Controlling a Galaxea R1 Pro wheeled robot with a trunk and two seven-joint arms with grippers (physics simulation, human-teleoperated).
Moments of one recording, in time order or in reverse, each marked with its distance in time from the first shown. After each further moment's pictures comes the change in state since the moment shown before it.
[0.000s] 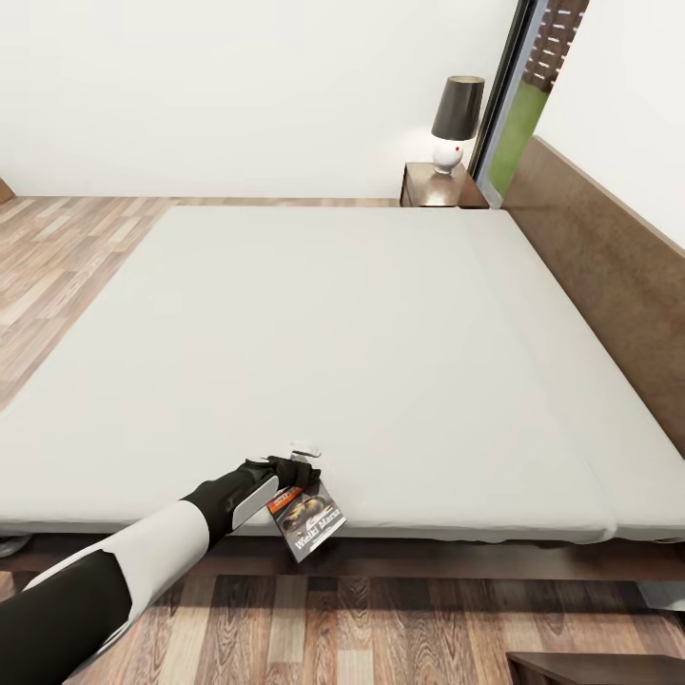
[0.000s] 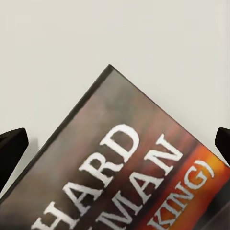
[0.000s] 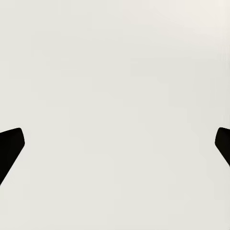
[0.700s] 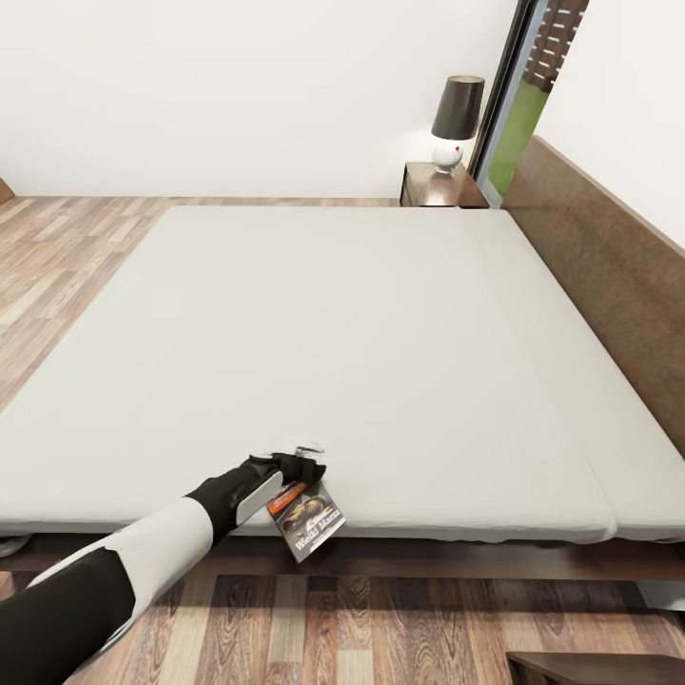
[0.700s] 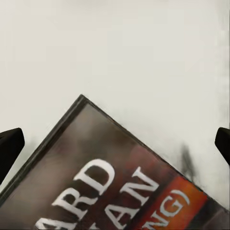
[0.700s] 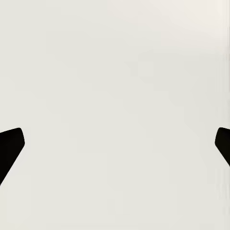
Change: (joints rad) left arm -0.008 -0.012 0.012 -0.016 0.004 0.008 0.005; right arm 0.000 -0.003 0.006 0.002 -0.012 -0.002 -0.012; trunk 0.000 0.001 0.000
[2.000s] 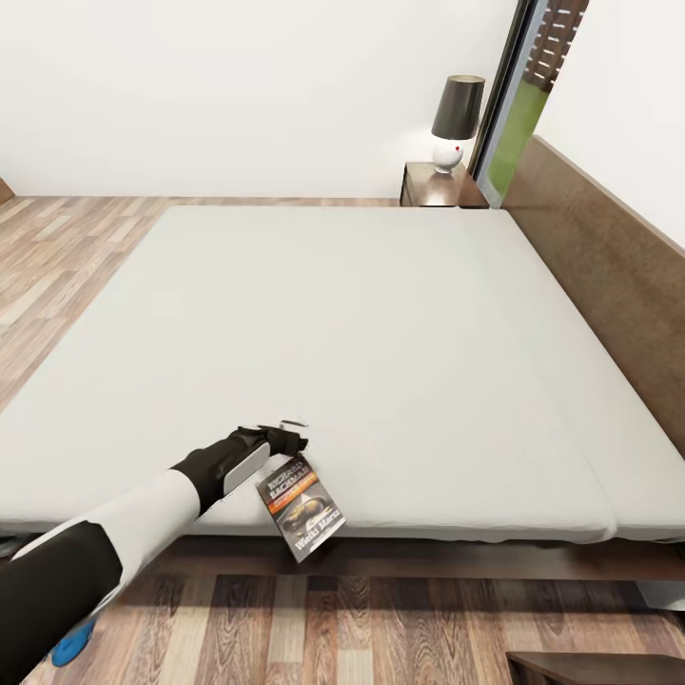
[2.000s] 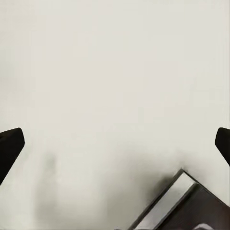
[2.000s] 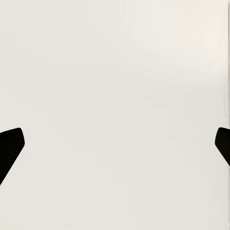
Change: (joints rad) left arm -0.087 0.056 0.009 -0.029 -0.022 0.062 0.060; right arm -0.016 -0.003 0.025 -0.015 0.044 -0.049 0.001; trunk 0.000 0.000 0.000
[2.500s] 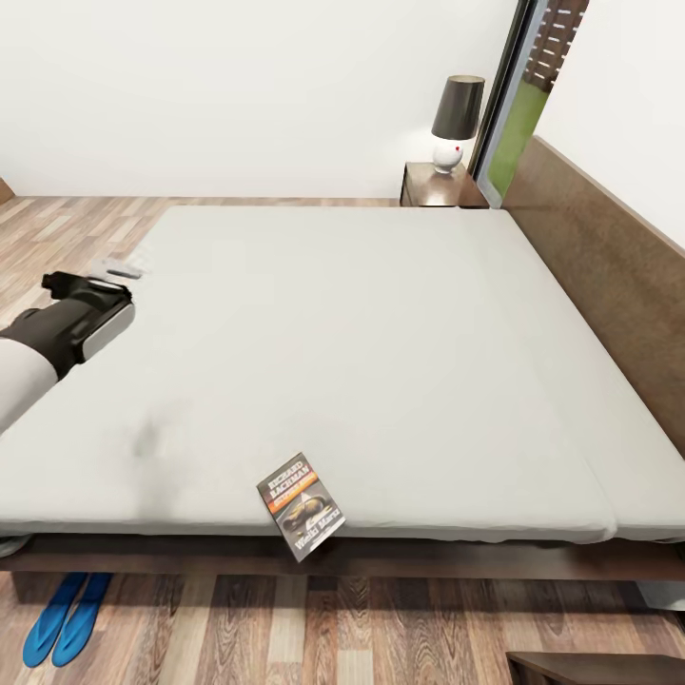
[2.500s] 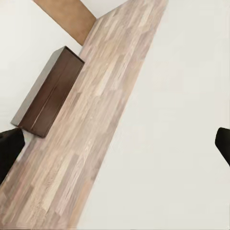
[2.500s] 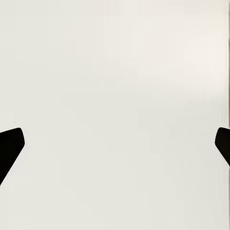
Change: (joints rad) left arm -0.472 0.397 0.000 -0.044 -0.168 0.103 0.484; right arm -0.011 0.006 0.004 -0.054 0.007 -0.007 -0.003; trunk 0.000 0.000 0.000
